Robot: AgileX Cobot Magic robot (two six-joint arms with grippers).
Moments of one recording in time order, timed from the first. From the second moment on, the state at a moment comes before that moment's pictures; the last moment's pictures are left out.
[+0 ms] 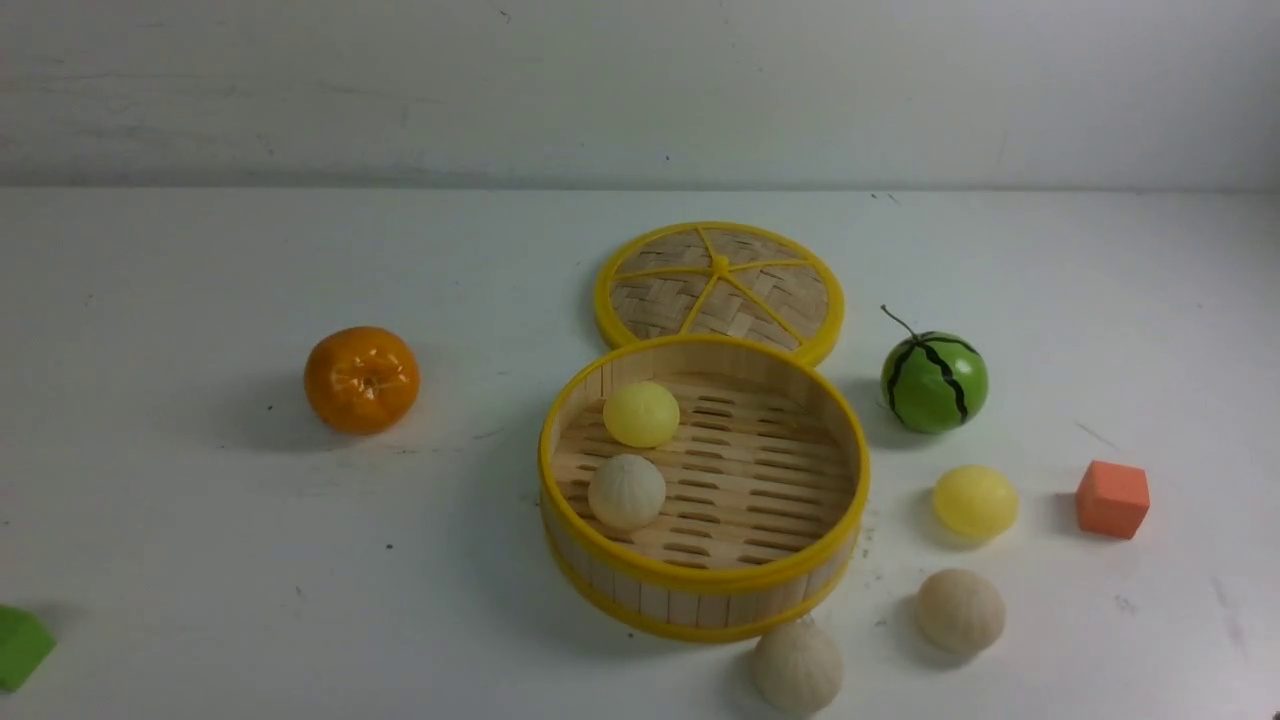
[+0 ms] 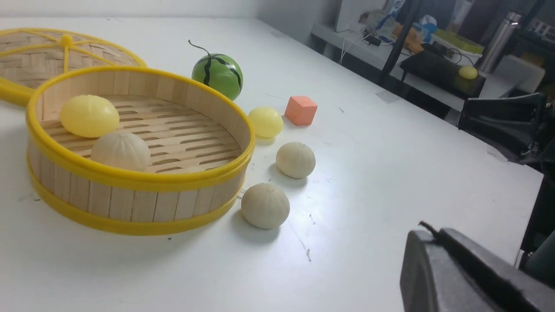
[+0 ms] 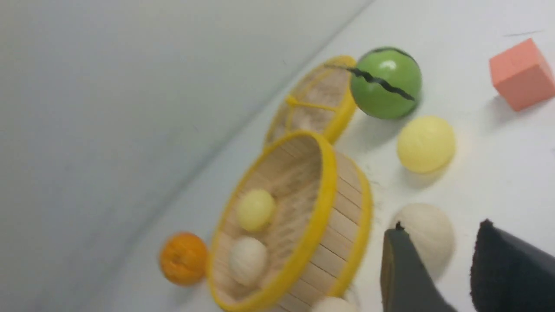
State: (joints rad) right arm 0.09 -0.01 0.03 0.75 0.19 0.17; left arm -0.93 0.29 -0.15 -0.04 0.04 -0.26
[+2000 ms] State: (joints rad) right arm 0.64 1.80 -1.22 0.10 0.82 0.21; left arm -0.93 0.29 -0.15 -0.04 0.06 -0.26
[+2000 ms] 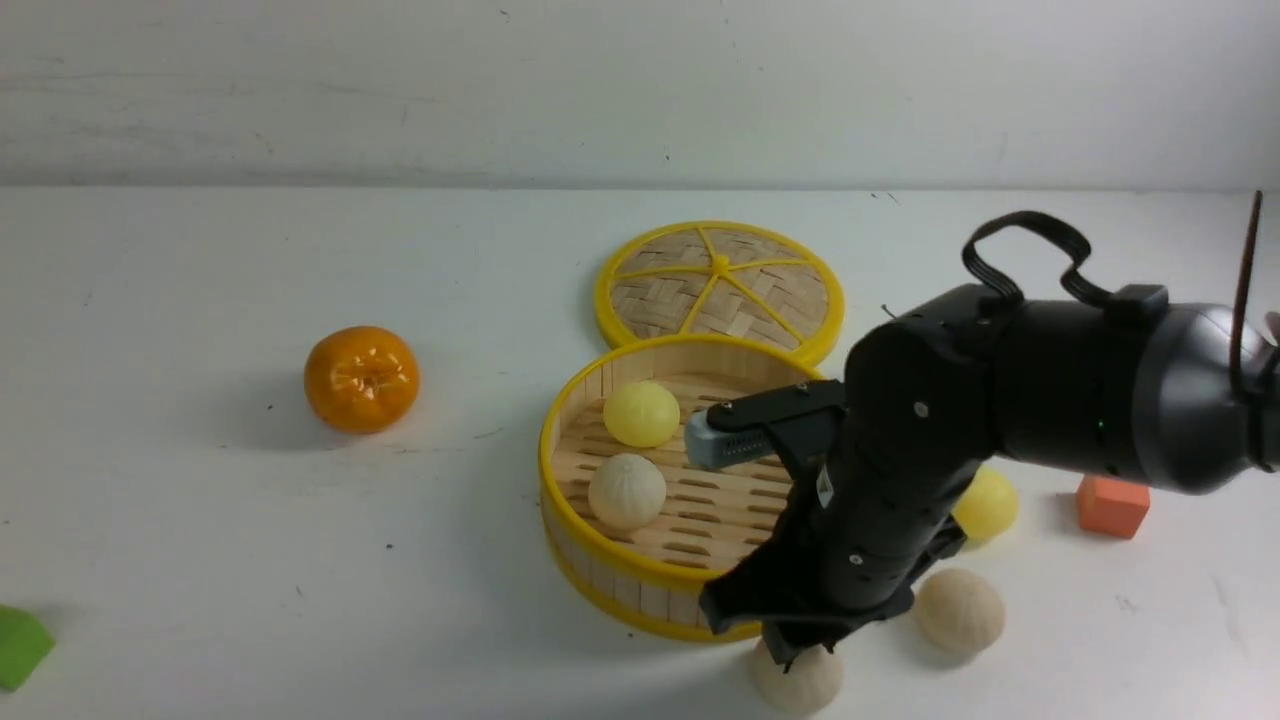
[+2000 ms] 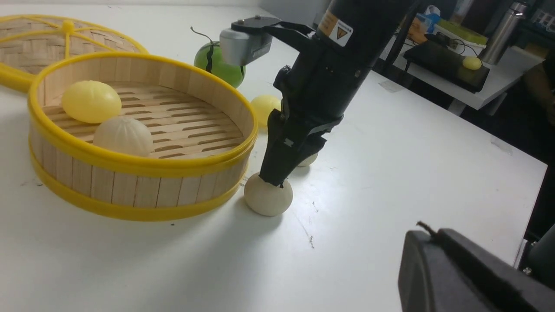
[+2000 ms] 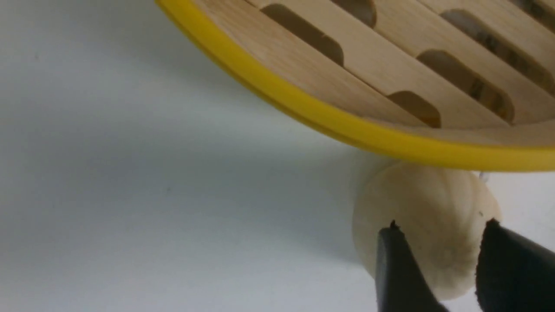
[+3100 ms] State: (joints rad) right arm 0.64 1.67 -1.30 0.11 1.04 0.16; left arm -0.93 0.29 -0.15 -0.04 0.06 -0.26
